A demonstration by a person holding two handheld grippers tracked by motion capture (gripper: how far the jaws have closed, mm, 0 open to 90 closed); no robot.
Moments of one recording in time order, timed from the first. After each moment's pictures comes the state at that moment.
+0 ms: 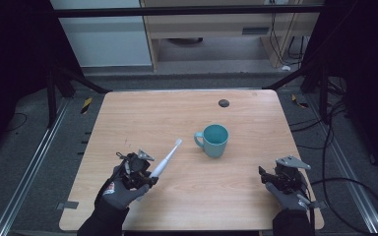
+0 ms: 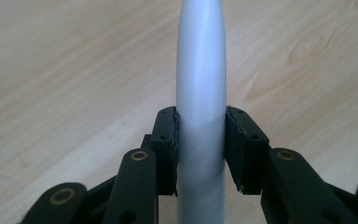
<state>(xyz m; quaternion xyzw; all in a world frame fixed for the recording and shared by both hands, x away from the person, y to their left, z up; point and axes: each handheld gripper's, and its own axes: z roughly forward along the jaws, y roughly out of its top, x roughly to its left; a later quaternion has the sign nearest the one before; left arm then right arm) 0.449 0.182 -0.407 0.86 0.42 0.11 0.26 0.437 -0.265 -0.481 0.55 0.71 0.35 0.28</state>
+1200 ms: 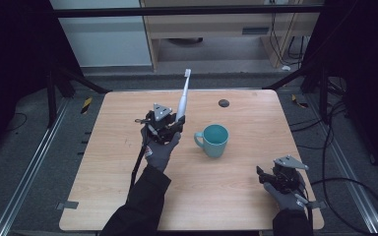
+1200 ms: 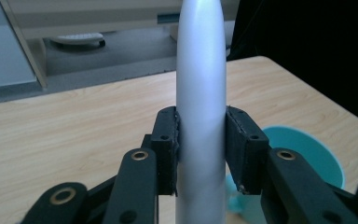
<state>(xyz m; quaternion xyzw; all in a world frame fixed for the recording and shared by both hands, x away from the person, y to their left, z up) 0.535 0.102 -0.369 0.70 0.45 0.26 0.49 0.438 -0.260 -0.482 0.54 0.71 0.35 0.28</state>
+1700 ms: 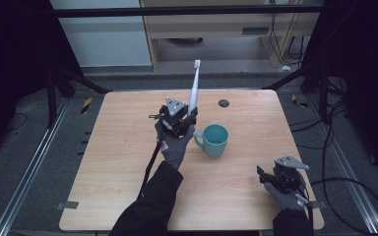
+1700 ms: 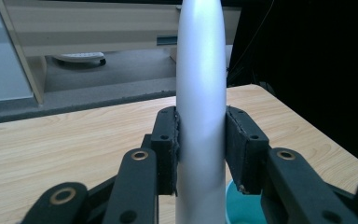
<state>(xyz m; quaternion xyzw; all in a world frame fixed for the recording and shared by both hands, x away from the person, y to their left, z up) 0.546 0.064 -0.363 0.67 0.45 0.28 0.52 0.438 -0.262 -0.482 0.55 0.71 0.35 0.28</state>
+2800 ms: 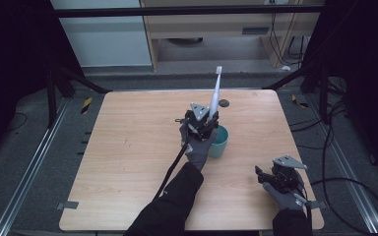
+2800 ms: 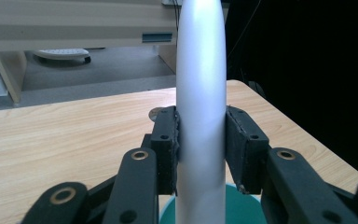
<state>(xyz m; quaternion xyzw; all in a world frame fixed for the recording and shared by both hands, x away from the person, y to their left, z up) 0.557 0.002 -0.399 0.68 0.44 0.26 0.53 0.440 -0.258 -0.484 0.54 0.71 0.36 0.28</state>
